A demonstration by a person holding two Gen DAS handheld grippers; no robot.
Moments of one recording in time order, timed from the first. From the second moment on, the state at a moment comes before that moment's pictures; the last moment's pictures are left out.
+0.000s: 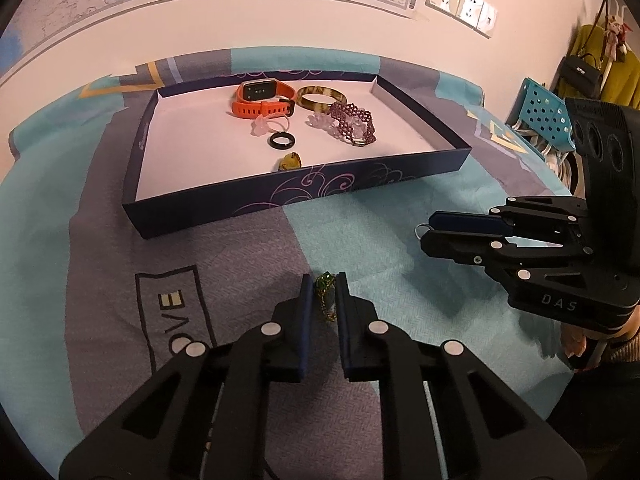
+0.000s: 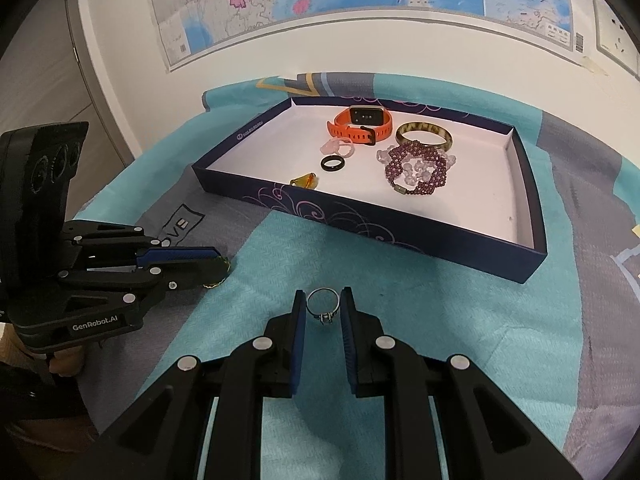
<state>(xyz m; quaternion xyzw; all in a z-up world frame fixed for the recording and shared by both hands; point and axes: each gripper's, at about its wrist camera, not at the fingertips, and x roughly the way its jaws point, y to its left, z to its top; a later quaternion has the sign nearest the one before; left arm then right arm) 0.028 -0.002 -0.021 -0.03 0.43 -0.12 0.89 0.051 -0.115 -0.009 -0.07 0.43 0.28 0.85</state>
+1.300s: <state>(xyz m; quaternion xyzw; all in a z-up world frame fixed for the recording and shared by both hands) 0.030 0.000 0.021 -0.03 0.37 -0.12 0.92 0.054 -0.127 0.024 -0.06 0.39 0.28 0.88</state>
